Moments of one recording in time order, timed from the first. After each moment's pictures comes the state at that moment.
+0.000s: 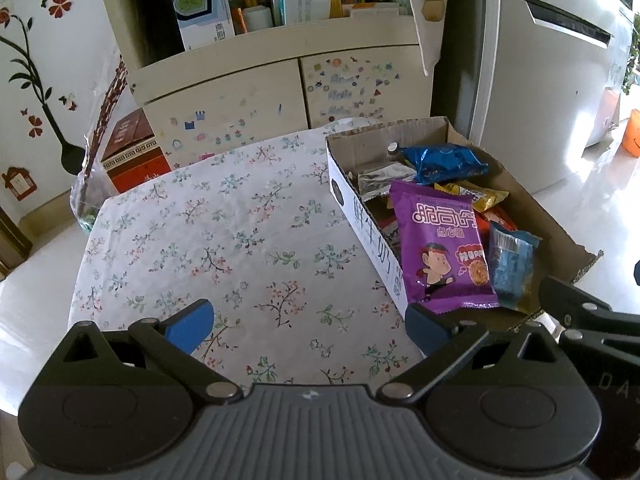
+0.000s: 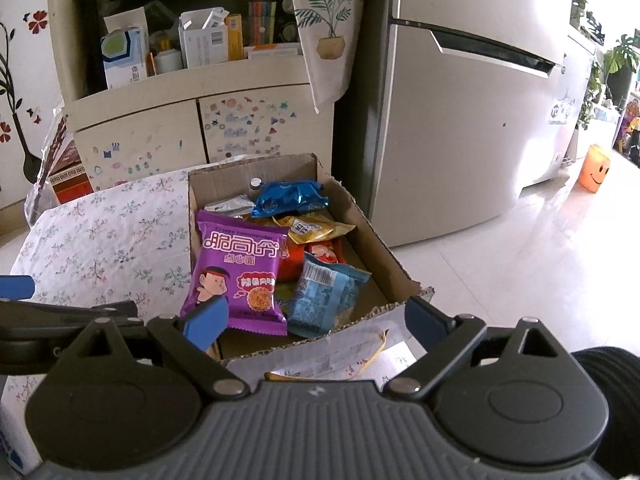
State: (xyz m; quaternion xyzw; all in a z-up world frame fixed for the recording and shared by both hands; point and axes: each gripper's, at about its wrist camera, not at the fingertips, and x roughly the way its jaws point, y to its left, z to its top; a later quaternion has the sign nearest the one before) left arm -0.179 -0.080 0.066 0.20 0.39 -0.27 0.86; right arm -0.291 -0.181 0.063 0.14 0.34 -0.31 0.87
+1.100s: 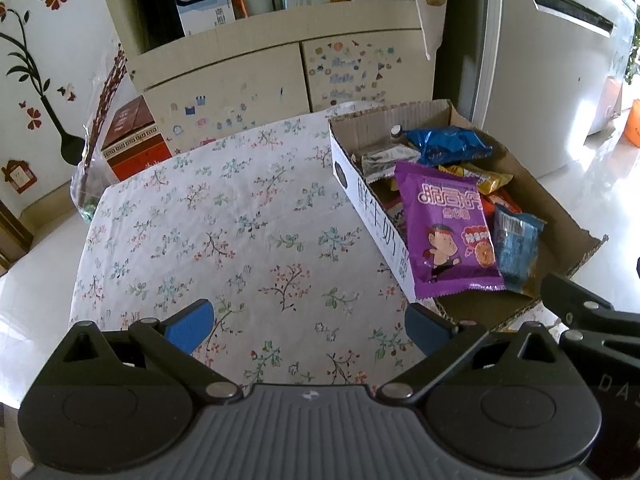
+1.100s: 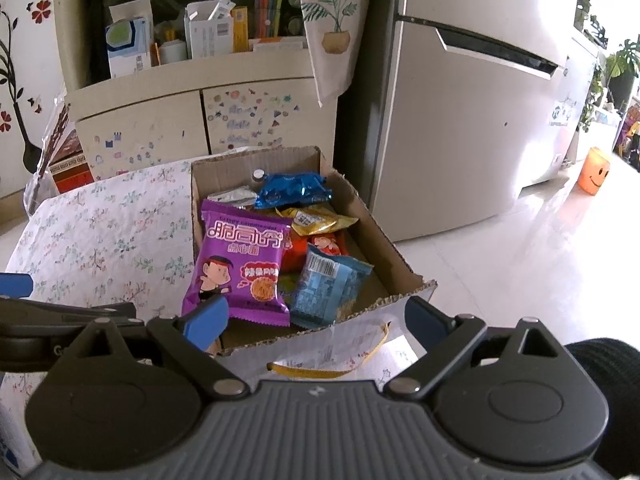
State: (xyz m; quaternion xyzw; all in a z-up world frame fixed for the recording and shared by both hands) left arm -0.178 -0.075 0.061 0.22 0.41 -0.26 0.85; right arm -0.289 -0.177 0.061 0.14 0.36 -0.31 0.87
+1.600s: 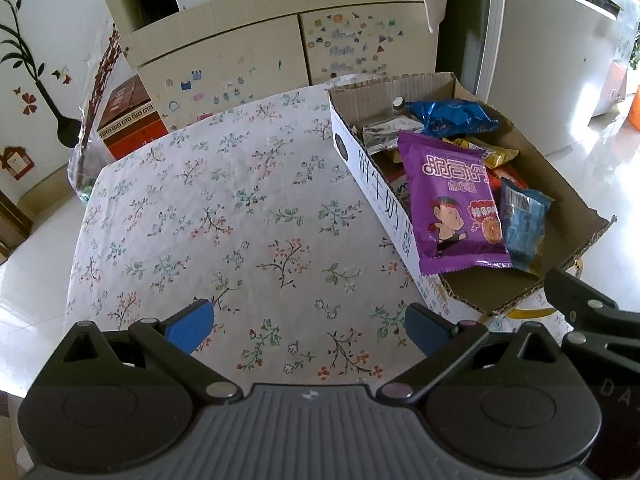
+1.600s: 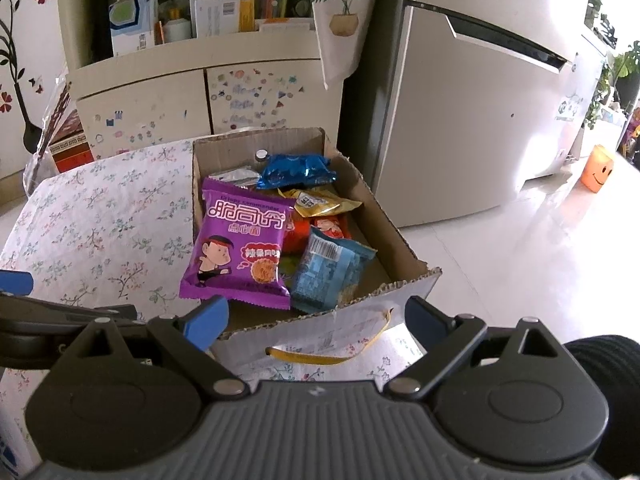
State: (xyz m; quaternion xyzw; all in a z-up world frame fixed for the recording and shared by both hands) left arm -0.175 -0.076 0.051 0.23 0.44 -0.26 0.83; right arm -0.285 -0.175 0.056 0.13 0.38 -0.30 0.86
